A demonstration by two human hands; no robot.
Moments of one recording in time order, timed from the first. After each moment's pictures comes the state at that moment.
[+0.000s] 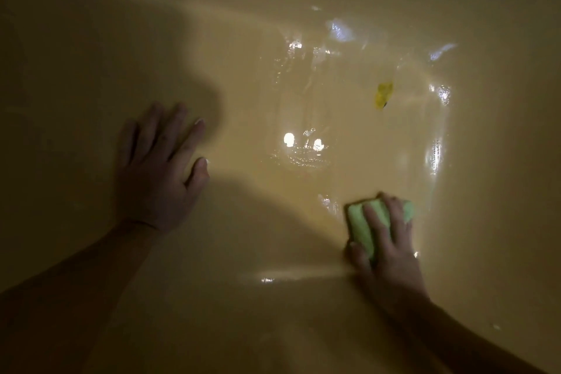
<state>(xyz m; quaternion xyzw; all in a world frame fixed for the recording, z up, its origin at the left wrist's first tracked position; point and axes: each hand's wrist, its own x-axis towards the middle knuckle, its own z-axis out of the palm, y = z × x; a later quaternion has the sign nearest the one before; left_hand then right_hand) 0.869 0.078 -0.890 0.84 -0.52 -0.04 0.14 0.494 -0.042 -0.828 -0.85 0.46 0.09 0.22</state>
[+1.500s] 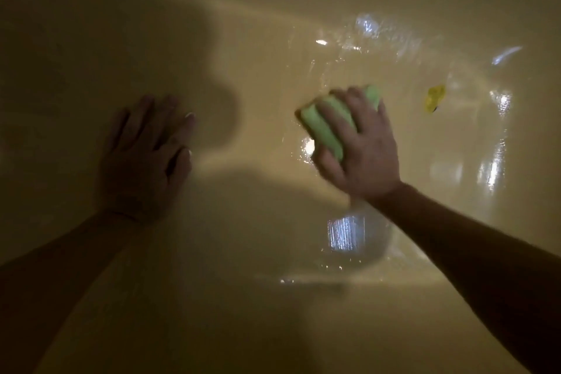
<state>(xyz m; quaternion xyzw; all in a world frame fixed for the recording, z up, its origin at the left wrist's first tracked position) 0.947 0.126 -0.891 0.83 -0.55 -0.02 0.11 0.690 -0.126 -0.872 -0.96 0.23 -0.08 0.13</state>
